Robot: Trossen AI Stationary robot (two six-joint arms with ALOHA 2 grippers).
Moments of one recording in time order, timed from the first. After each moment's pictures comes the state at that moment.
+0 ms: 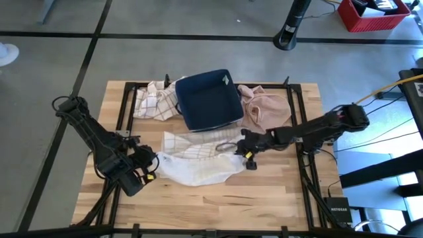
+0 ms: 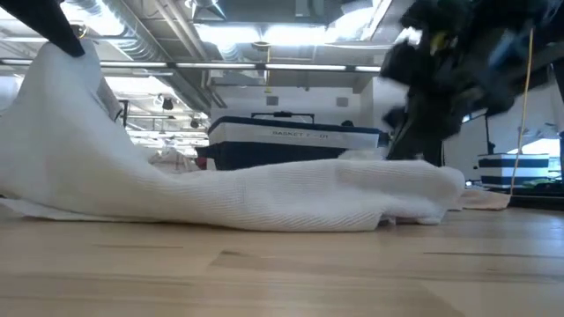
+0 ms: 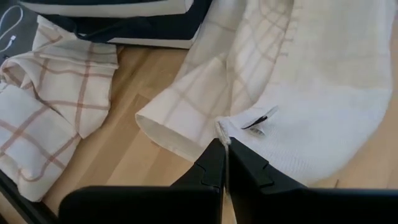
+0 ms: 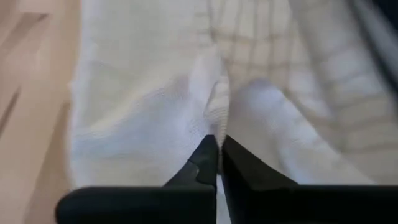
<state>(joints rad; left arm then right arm) -0.83 1.31 1.06 -1.27 -0.77 -1.26 0.15 1.38 0.64 -0.07 0.02 0.02</state>
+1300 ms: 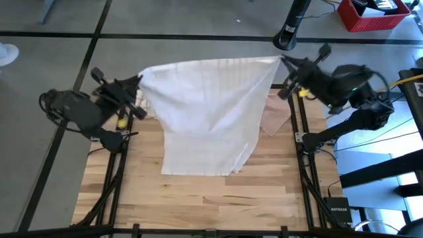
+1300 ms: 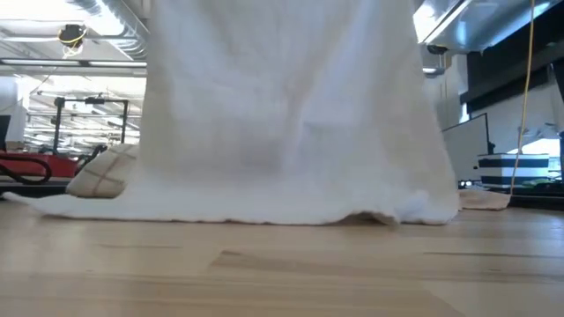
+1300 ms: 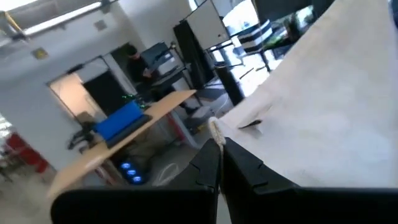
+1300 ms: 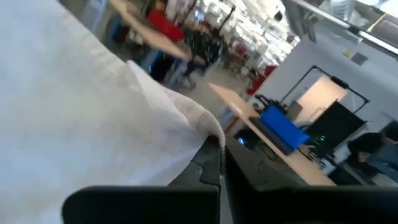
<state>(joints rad) -0.52 1.19 1.78 -0.87 -1.51 0.15 0.15 1.15 1.79 -0.67 0.98 -0.52</state>
